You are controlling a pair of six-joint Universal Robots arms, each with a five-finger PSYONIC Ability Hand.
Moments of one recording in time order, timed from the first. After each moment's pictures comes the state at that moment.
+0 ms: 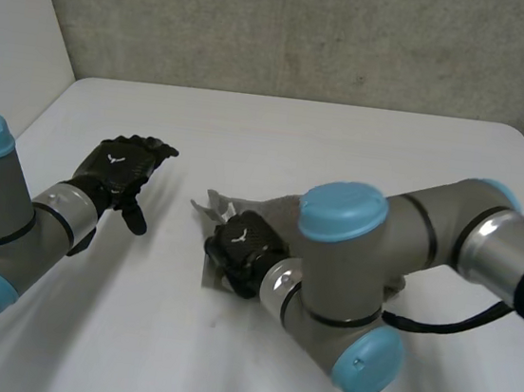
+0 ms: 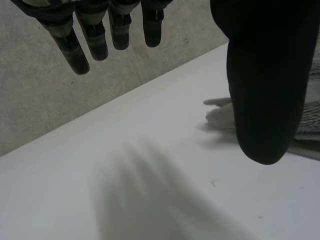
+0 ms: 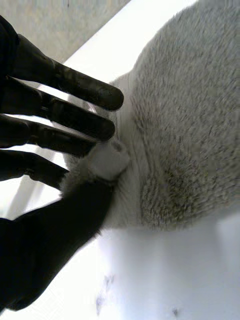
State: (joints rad) left arm 4.46 -1.97 -1.65 3.38 -1.34 3.35; right arm 2.35 -0.81 1.12 0.10 1.40 2.65; left_hand 0.17 0.16 0.17 0.17 0.03; right_hand 1.07 0.89 0.92 0.92 0.76
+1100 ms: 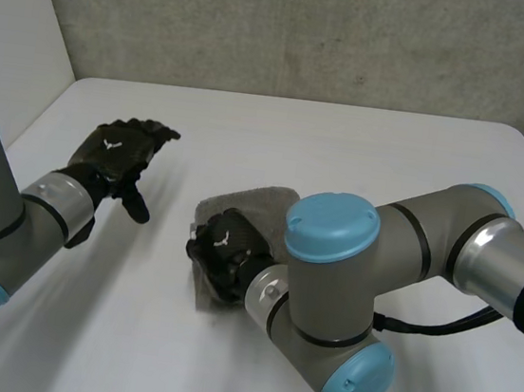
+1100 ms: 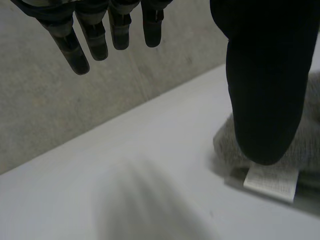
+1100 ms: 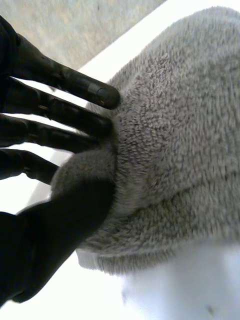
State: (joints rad) left arm 4.44 -1.88 -1.67 3.37 -1.35 3.29; right arm 2.41 -0.83 1.16 0.04 1.40 2.58; left_hand 0.17 0.16 0.17 0.17 0.03; right_hand 1.02 0.86 0.86 0.86 0.72
